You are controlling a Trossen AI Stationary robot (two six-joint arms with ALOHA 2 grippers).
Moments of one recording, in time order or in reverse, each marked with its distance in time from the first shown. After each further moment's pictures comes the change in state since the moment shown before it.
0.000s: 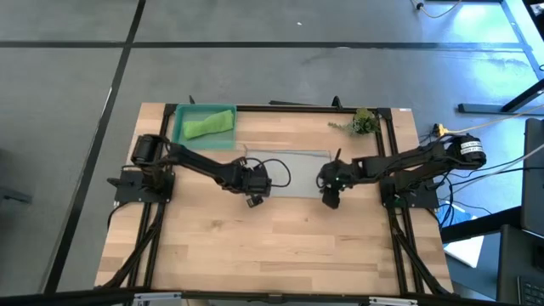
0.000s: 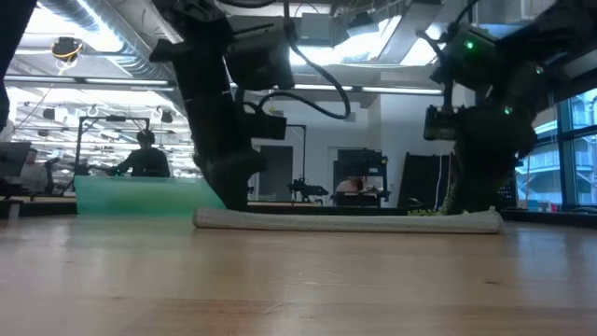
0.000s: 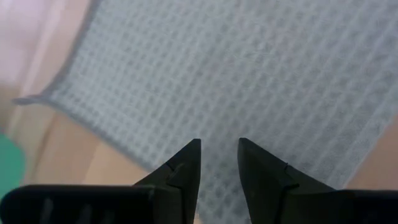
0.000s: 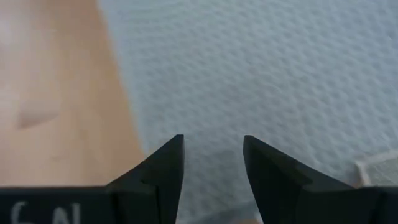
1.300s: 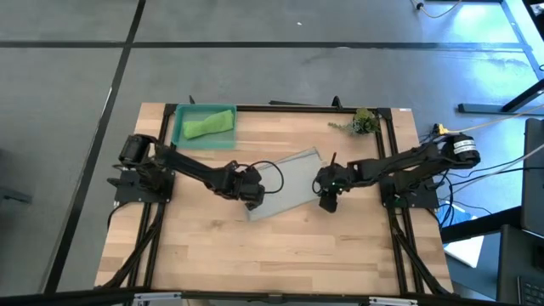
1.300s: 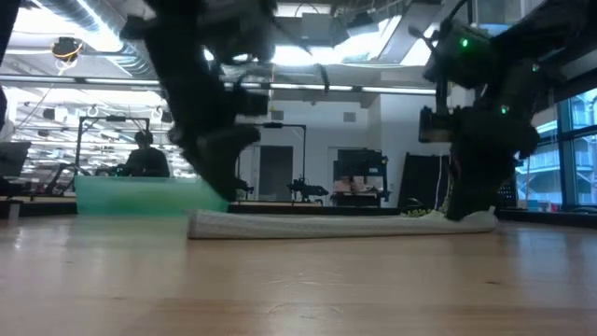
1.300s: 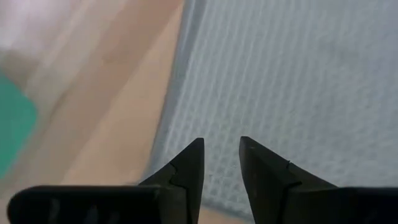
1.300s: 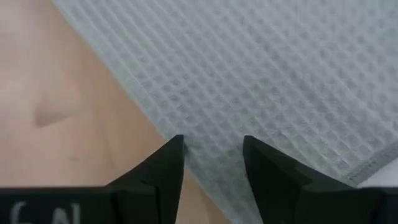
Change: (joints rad) left arm -0.077 -0.096 -0.048 -0.028 -0.062 -0.238; right arm 0.047 0.070 0.049 -0.011 0.001 0.036
